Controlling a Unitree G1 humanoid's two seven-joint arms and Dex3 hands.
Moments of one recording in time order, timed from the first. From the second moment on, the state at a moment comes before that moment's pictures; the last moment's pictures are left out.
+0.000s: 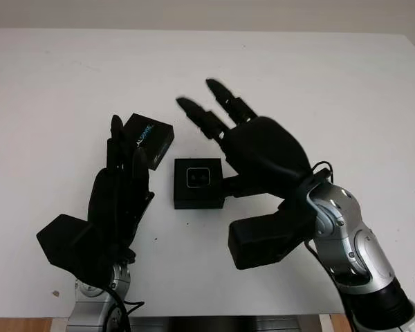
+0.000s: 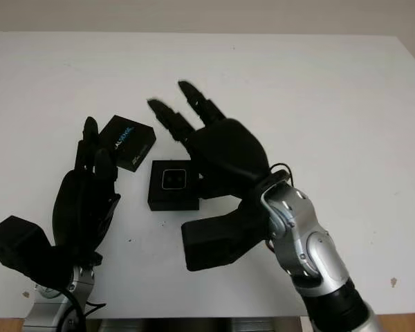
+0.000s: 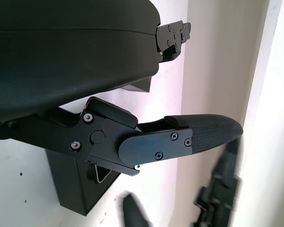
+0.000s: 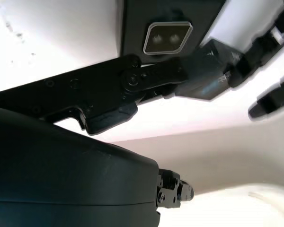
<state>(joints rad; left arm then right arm) 0.10 -0.01 0.03 -0.39 -0.09 0.10 -0.03 -0.37 -0.34 0.22 -0.32 -0.70 -0.02 0.31</state>
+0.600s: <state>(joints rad) 0.01 0.48 0.37 -0.52 -0.26 0.14 -0.37 -0.42 -0.35 -0.01 -0.09 -0.18 0.12 0.37</state>
